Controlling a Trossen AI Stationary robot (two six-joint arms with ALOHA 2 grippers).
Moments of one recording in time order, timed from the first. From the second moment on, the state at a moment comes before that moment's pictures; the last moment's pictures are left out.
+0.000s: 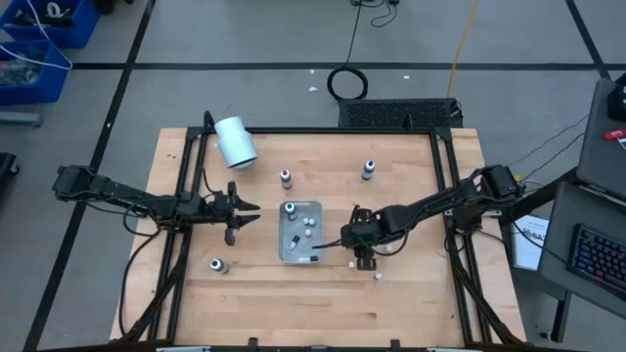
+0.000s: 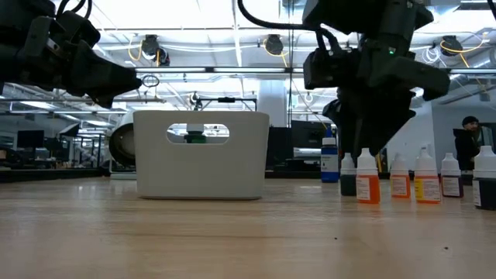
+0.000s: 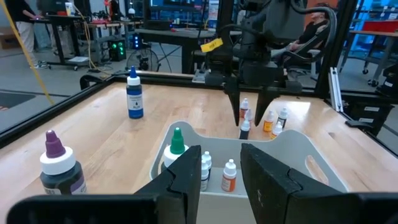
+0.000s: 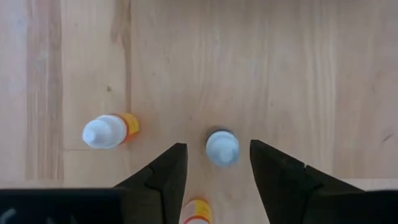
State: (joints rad) left arm -0.14 0.71 0.01 0.65 -0.18 -0.08; right arm 0.23 1.69 1.00 -0.54 0.05 0.22
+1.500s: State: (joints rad) left arm -0.14 0.71 0.01 0.65 -0.18 -0.08; right arm 0.20 1.70 0.96 -0.46 0.02 0.20
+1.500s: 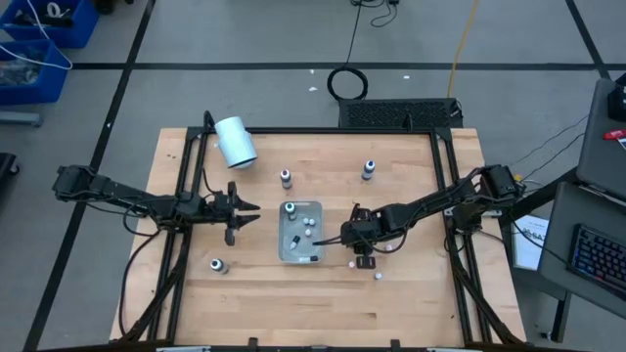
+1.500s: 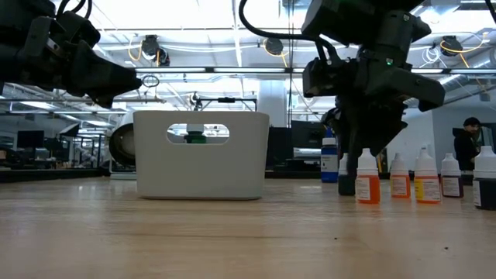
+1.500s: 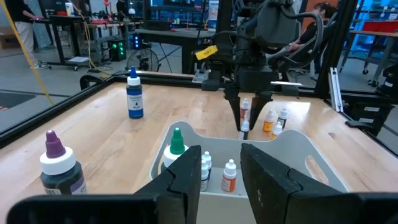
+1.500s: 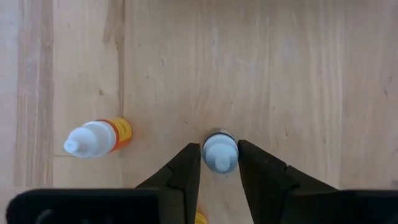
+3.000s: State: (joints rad) left arm -0.14 0.71 0.01 0.65 -0.18 -0.08; right arm 0.09 1.71 1.30 -0.48 -0.03 -0.09
